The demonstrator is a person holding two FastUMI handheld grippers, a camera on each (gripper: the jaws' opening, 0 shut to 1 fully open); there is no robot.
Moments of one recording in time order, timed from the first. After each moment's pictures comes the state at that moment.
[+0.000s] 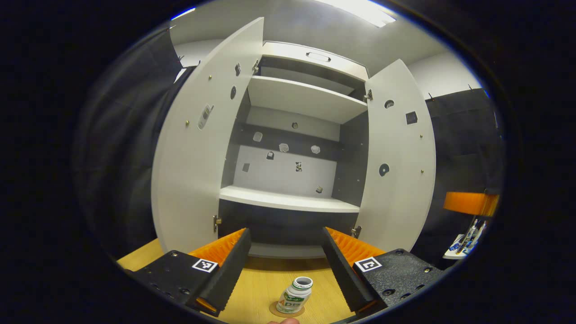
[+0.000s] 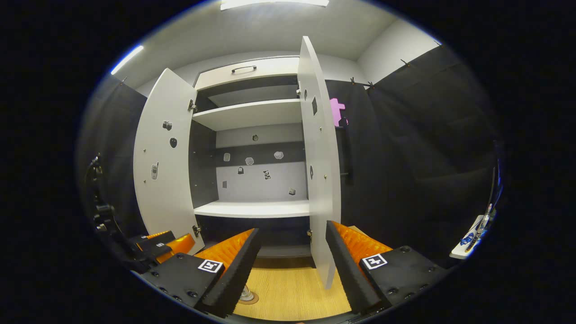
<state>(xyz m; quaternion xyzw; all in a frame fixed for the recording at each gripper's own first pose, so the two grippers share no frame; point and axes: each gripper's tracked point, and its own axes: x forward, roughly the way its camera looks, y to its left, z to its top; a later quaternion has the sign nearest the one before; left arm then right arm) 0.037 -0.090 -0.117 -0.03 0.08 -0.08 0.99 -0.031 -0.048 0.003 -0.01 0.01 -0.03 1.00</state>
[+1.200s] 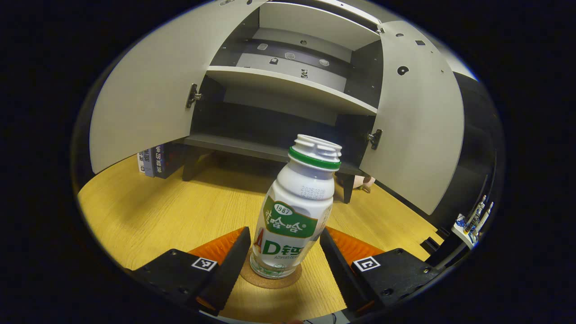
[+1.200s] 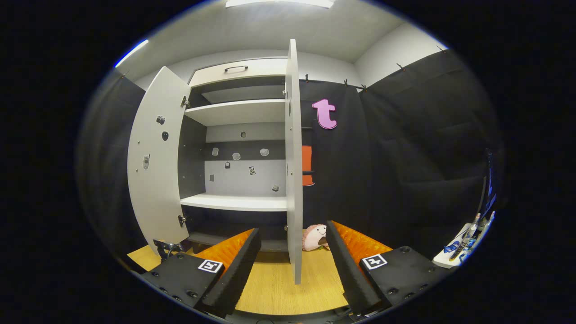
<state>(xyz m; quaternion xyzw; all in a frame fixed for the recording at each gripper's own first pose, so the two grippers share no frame) 0.015 -0.110 -0.360 -0.07 0.26 -0.08 0.96 -0.062 -0.103 -0.005 -0.03 0.02 -0.05 1.00</state>
